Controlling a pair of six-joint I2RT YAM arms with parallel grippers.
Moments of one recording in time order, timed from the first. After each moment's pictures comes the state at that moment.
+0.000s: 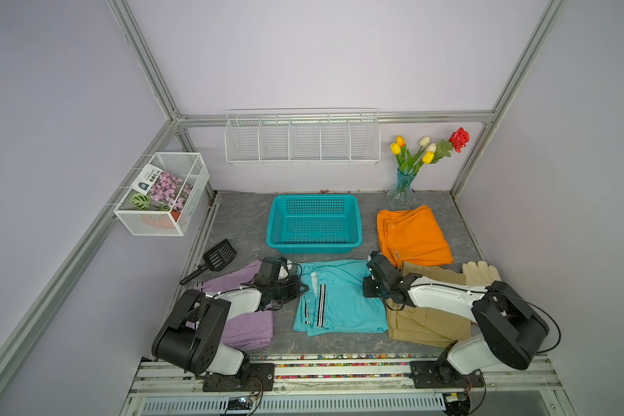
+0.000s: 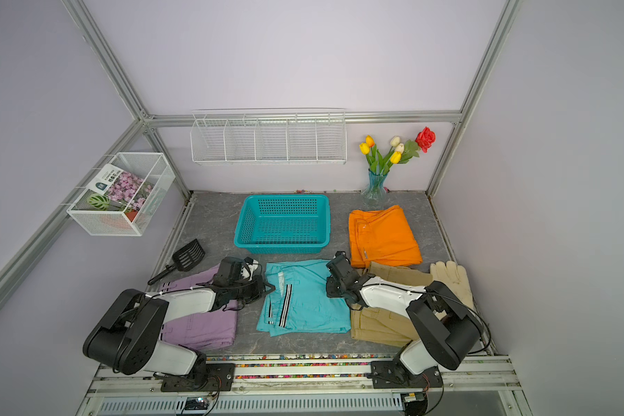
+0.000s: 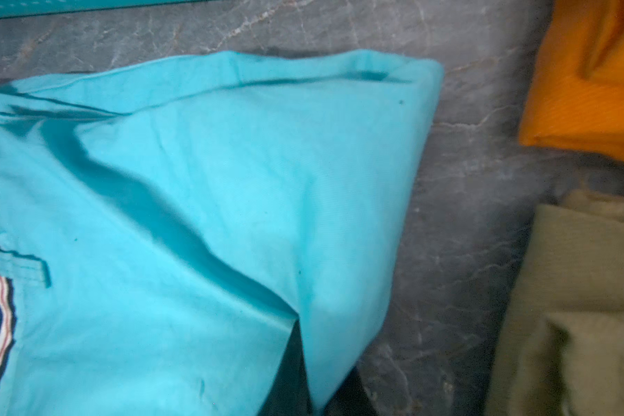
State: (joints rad) left arm -0.40 1.43 0.46 0.07 0.53 -0.73; right arm 0.70 1.51 0.68 -0.19 0.07 0.59
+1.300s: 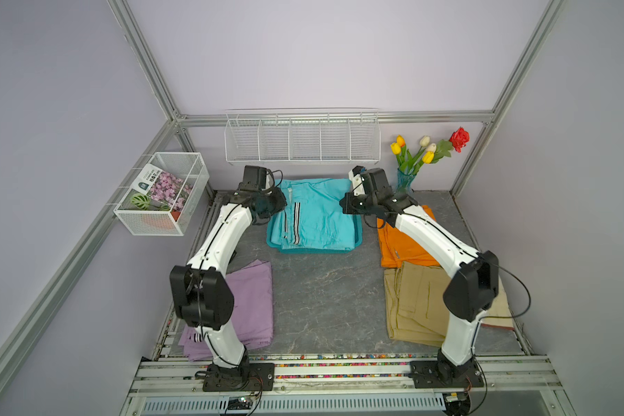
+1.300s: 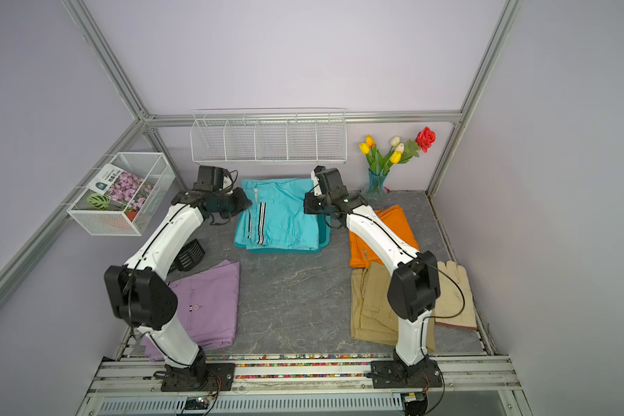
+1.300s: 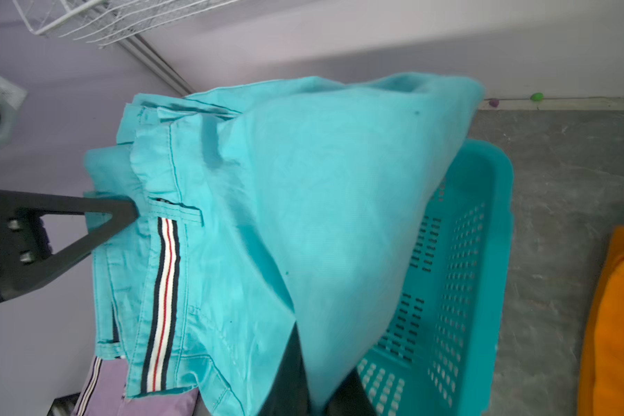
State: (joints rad) left arm -0.22 1.81 1.76 -0.73 0.23 -0.56; right arm 0.51 1.95 1.87 -0.57 -0.16 0.41
